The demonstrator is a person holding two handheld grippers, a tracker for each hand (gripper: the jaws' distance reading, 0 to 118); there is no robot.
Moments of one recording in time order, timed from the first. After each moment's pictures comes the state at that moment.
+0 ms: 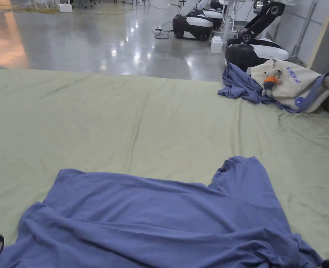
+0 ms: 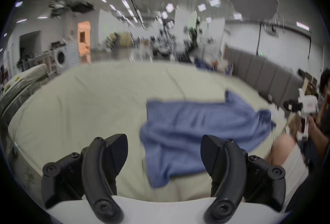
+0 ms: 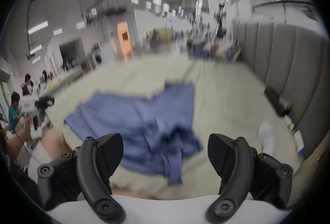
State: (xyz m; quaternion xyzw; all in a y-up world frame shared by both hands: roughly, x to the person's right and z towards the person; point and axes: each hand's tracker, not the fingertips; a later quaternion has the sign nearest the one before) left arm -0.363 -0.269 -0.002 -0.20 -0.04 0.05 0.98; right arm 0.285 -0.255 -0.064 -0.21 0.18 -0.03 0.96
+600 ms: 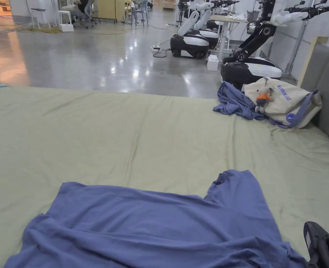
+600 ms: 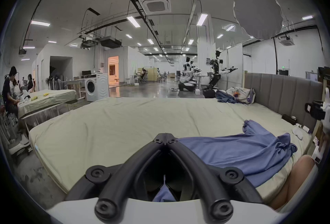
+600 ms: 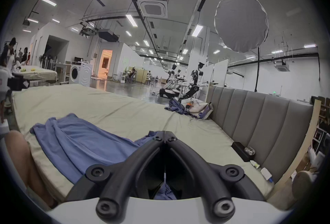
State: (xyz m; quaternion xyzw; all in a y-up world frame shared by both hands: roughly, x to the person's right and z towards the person) left arm -0.290 -0.266 0.019 -0.08 0.09 0.00 0.99; right arm 0.178 -0.265 -0.032 -0.03 0.04 0.11 0.99
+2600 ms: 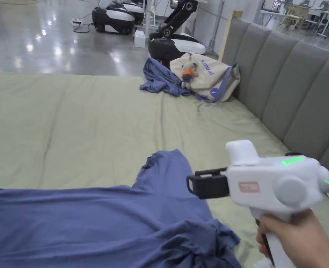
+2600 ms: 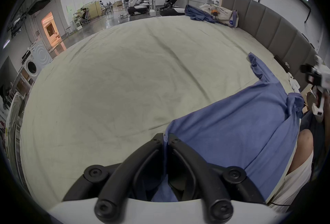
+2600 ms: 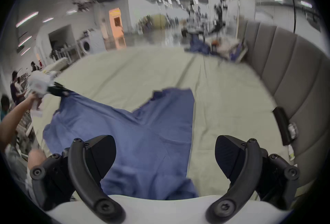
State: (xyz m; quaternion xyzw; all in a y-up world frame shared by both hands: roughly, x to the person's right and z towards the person) left arm -0.352 -0.301 -0.301 -0.45 -0.13 -0.08 0.88; right arm 0.239 -0.264 -0.268 -0.39 0.14 0.02 0.91
